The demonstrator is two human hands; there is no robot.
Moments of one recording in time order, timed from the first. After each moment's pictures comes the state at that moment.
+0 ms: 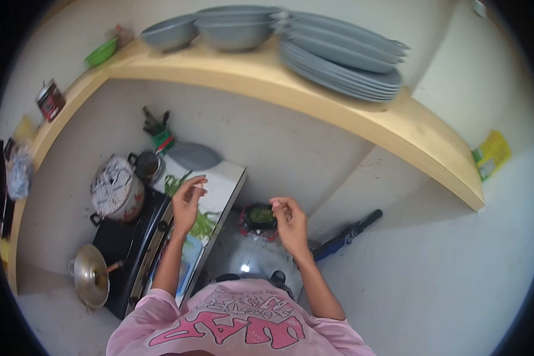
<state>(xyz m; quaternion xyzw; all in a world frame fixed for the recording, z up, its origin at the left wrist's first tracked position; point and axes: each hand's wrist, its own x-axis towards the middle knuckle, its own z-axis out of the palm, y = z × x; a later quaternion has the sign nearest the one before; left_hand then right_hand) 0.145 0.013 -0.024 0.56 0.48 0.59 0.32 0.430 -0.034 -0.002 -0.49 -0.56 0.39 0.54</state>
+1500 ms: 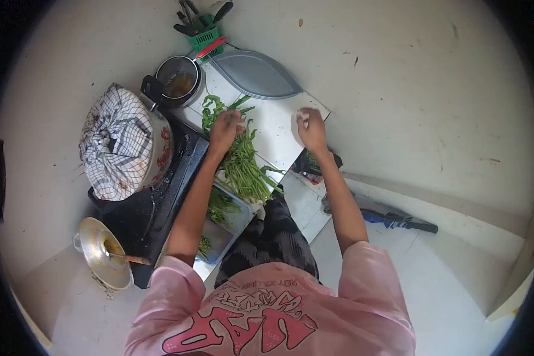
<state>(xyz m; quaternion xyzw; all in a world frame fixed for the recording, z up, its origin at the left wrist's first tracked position) -0.057 0.199 -0.307 0.31 0.60 0.54 0.50 0.214 0.282 -0.298 -0.55 -0.71 0.32 0.30</state>
